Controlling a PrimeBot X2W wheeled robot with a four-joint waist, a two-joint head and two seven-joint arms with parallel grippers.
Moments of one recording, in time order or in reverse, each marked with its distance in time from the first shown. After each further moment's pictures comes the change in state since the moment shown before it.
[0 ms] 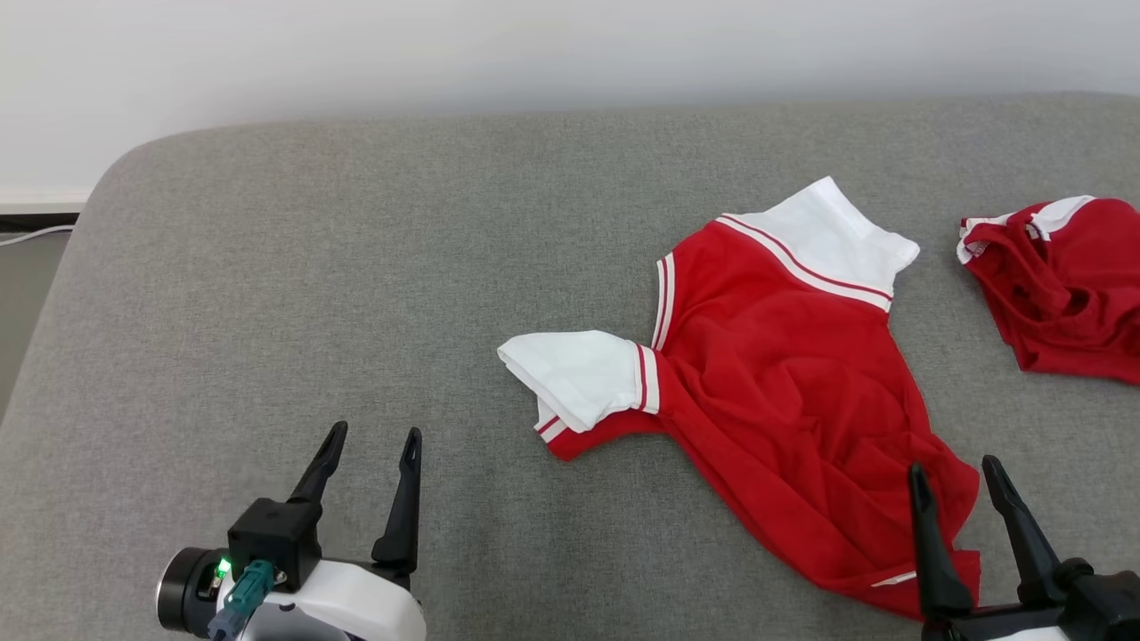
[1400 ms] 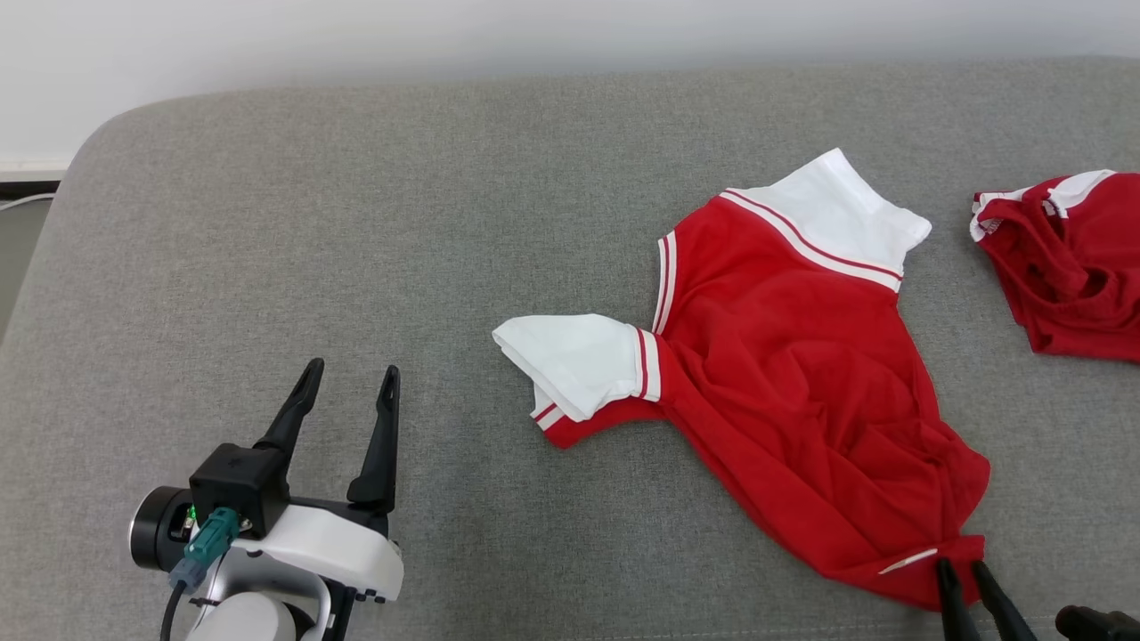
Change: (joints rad) left arm -0.083 0.003 0.052 0.034 -0.009 -0.069 -0.022; right arm -0.048 -0.093 0.054 0.410 0.282 0.000 0.000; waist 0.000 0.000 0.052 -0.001
